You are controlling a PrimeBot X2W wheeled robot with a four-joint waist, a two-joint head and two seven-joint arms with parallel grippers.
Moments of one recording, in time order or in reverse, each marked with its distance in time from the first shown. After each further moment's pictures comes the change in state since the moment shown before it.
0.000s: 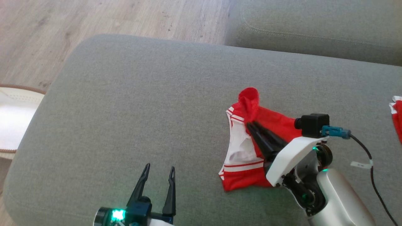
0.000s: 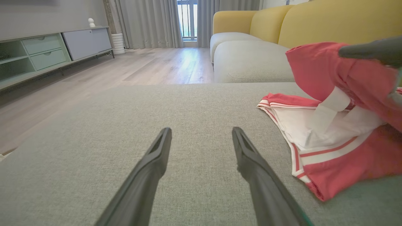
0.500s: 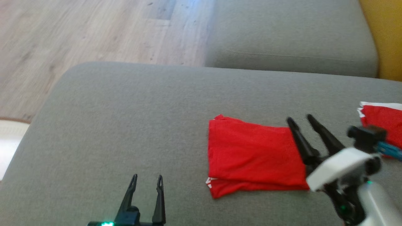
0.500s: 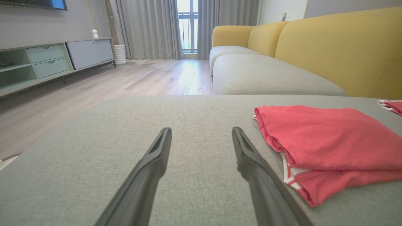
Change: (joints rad) left arm 0.082 0.003 0.067 -0.018 0.003 0.008 0.000; right arm 0.108 -0.113 -0.120 -0.119 -0.021 0.000 -0.157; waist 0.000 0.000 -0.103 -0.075
